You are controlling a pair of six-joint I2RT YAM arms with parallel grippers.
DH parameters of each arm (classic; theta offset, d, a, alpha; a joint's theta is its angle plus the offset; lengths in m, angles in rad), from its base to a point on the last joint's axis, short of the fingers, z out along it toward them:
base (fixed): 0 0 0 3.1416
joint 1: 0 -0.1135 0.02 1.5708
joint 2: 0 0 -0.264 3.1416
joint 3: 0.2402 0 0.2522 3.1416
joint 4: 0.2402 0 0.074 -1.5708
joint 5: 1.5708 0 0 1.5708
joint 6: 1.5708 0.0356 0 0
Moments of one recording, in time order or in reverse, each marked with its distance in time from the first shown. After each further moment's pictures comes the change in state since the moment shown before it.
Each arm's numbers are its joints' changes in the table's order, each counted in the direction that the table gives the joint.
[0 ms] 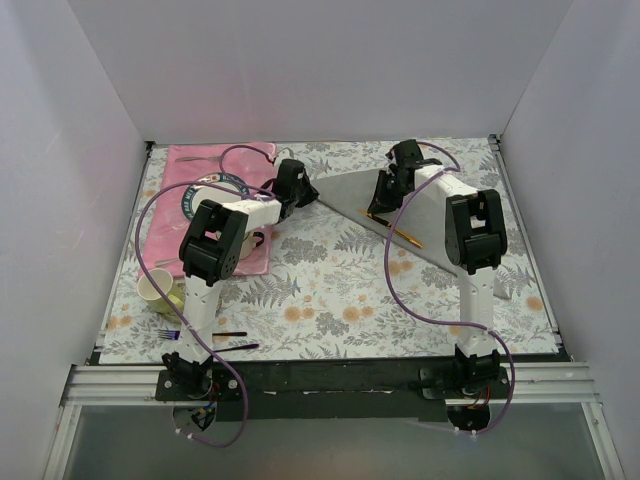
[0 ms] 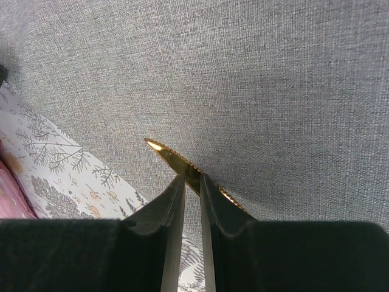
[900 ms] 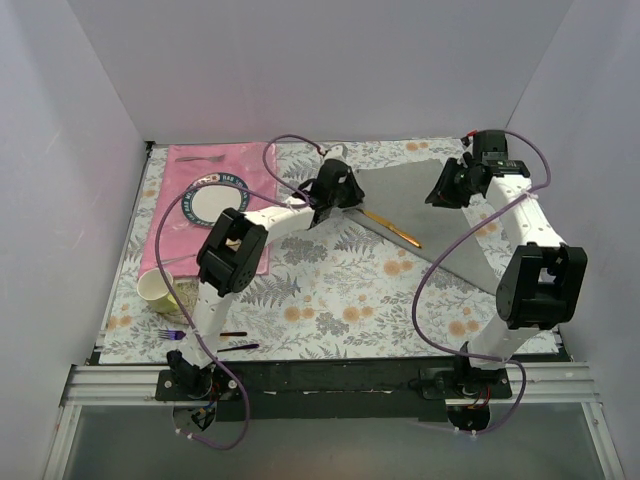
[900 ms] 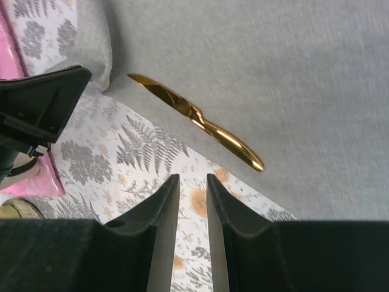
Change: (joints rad) left arm 0.179 -0.002 0.147 0.039 0.039 0.114; right arm 0.238 -0.562 -0.262 0.153 0.031 -0.063
